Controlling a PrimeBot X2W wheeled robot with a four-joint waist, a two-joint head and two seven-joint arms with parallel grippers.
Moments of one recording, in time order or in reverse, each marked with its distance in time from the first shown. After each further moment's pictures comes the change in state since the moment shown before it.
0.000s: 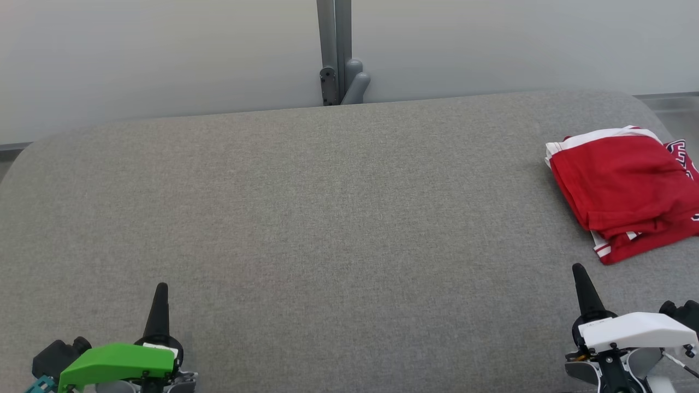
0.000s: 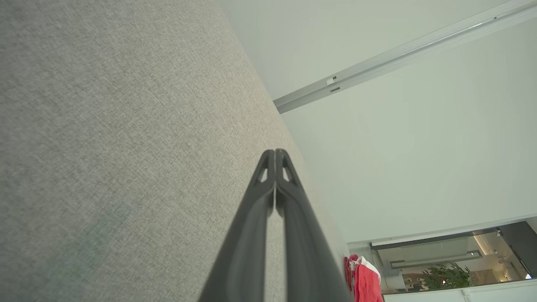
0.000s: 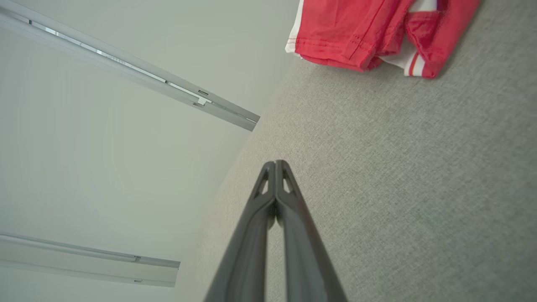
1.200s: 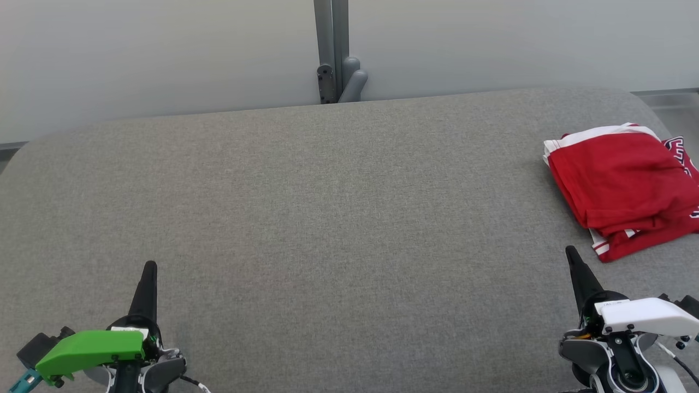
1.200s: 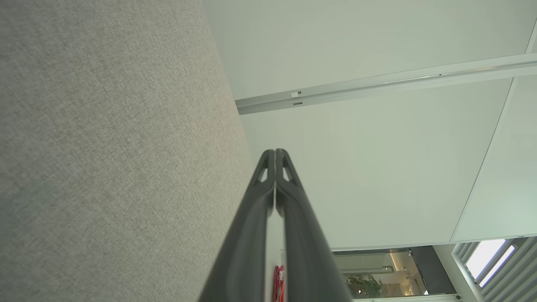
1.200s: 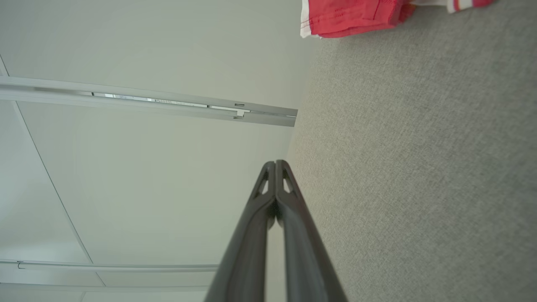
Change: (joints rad) left arm -0.037 -0.003 0.051 -0.044 -0.279 0.000 0.084; right arm -0.049 -0.001 0.001 -0.006 0.374 0.000 0.080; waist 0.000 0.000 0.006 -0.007
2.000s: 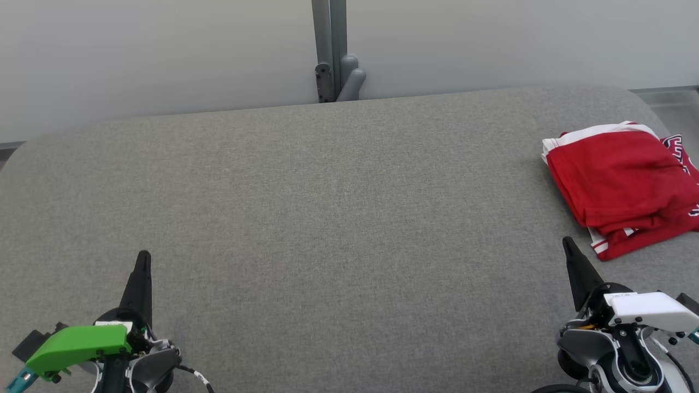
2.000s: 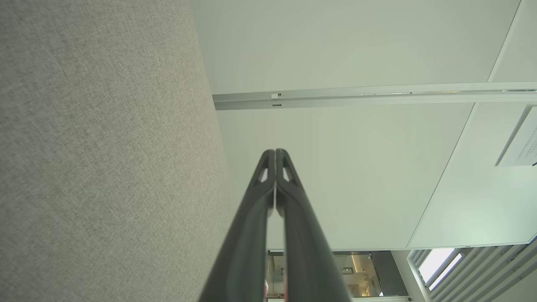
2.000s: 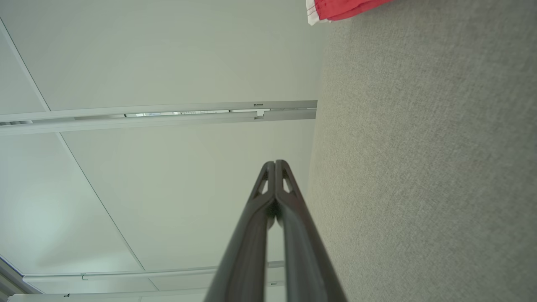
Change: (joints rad) left arm -0.017 -0.002 0.025 -0.021 -0.139 0.000 0.040; right arm -0.021 0.000 0.001 -0.002 0.179 0.000 0.038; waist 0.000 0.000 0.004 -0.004
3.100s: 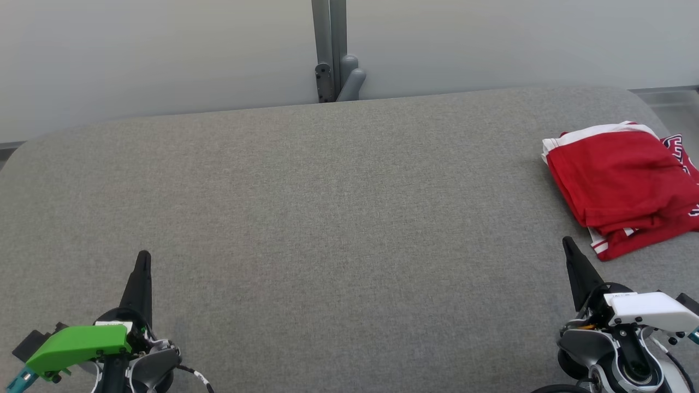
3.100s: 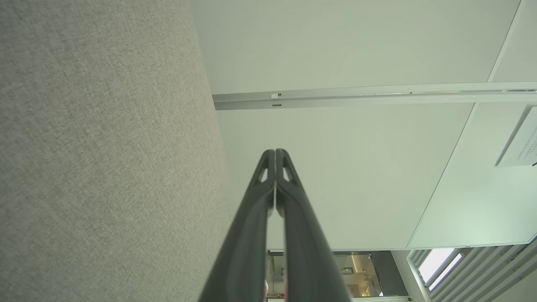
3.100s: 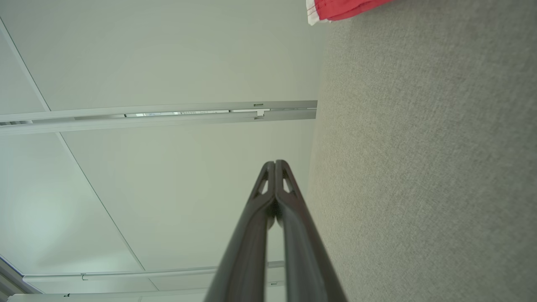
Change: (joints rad) left arm 0.000 0.000 0.000 0.000 0.000 0.000 0.000; right arm 0.000 0.000 0.000 0.000 0.000 0.000 0.000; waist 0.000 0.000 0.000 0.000
